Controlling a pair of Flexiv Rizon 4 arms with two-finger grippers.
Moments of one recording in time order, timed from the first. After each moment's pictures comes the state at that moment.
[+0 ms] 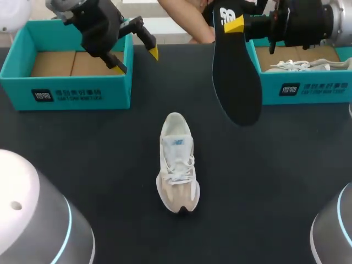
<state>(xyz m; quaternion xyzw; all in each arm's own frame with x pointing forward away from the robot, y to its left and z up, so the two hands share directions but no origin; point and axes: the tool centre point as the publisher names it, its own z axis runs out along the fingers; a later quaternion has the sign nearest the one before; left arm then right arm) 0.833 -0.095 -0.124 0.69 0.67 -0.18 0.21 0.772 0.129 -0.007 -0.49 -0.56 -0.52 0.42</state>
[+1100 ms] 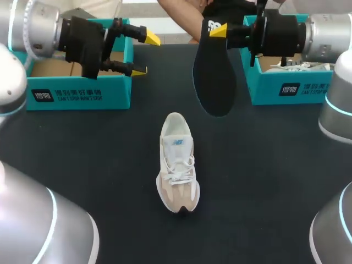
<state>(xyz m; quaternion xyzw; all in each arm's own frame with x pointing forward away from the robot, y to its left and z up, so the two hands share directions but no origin) 0.821 -0.123 -0.093 0.58 0.58 -0.36 0.44 0.828 0.152 -0.054 -0.57 -0.44 -0.50 0.48</state>
